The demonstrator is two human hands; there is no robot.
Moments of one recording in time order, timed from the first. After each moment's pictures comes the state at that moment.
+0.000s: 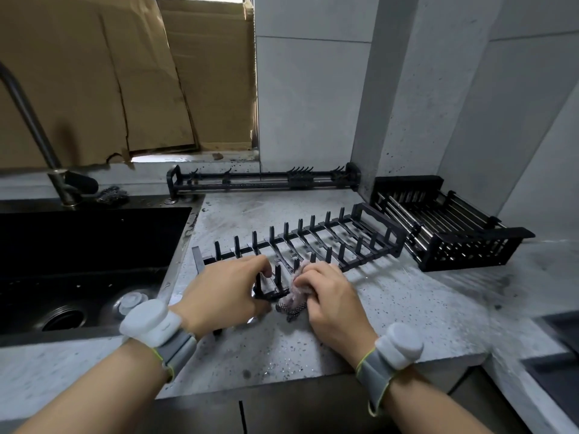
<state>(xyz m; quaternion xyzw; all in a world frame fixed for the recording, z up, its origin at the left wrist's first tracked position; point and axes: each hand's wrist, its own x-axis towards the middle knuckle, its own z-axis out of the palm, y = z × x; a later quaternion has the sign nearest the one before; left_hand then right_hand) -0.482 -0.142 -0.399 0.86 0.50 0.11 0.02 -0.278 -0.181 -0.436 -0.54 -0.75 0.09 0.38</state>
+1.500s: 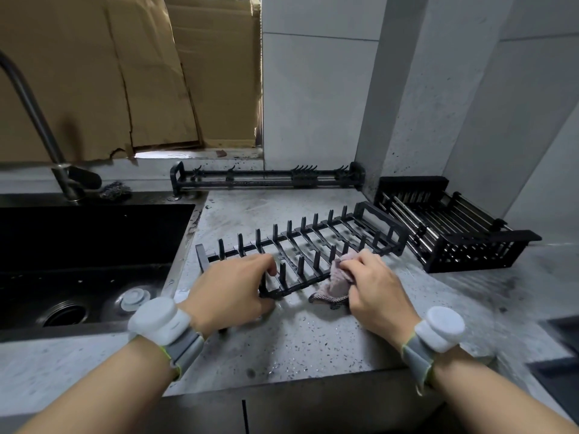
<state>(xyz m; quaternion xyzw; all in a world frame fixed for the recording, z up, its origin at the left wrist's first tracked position) -0.480 -0.144 -0.398 0.86 0.50 0.11 0.01 -0.224 -0.171 -0.422 -0.62 -0.75 -0.02 0.23</state>
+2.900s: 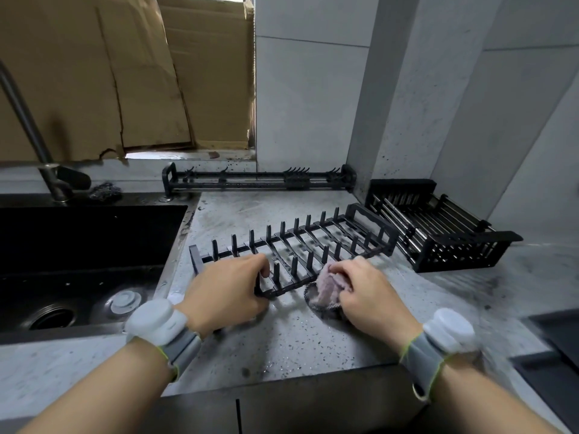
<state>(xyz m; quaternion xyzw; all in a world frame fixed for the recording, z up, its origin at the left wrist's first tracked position) -0.478 -0.143 -0.398 0.85 0.51 0.13 0.01 -0.237 -0.189 -0.399 -0.66 -0.70 0.12 0.24</state>
